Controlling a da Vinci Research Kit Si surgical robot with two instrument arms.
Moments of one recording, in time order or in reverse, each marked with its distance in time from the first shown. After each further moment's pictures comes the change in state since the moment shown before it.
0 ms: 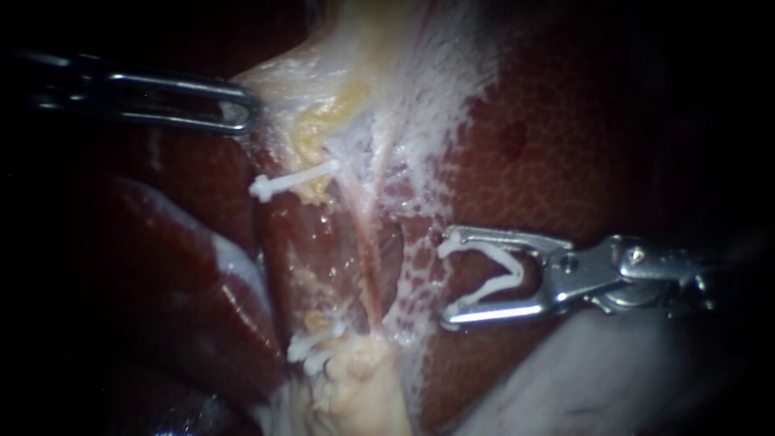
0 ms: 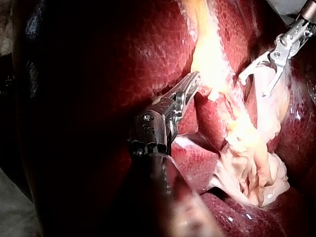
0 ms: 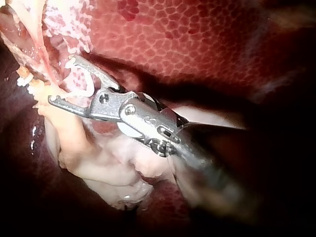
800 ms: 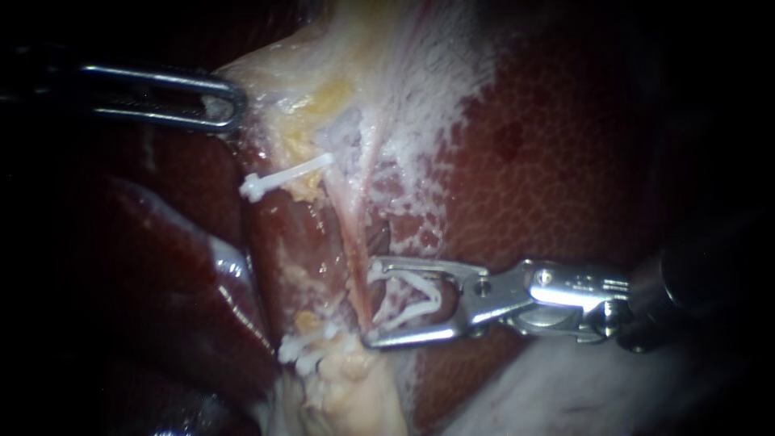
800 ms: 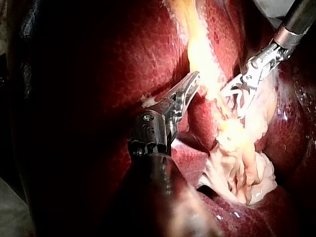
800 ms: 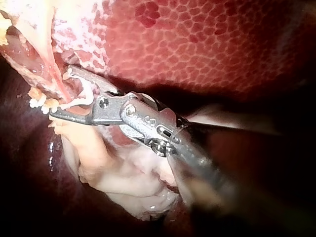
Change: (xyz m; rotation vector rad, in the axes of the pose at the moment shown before) right arm -0.001 0.001 0.006 0.047 -0.015 0.045; left arm -0.001 -0.003 0.000 -0.005 -0.018 0.005
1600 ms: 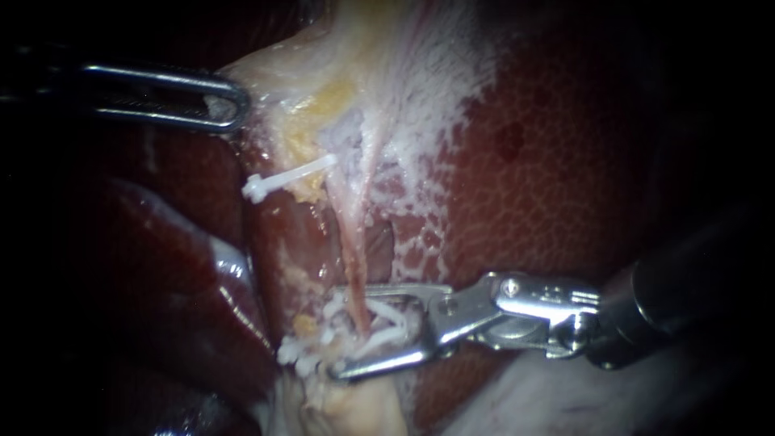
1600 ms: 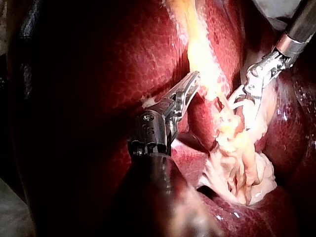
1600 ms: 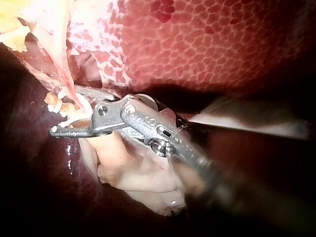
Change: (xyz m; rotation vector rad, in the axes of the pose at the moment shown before) right arm 0.002 -0.002 0.003 0.172 0.012 0.055; left arm 0.000 0.000 0.000 0.000 0.001 0.000
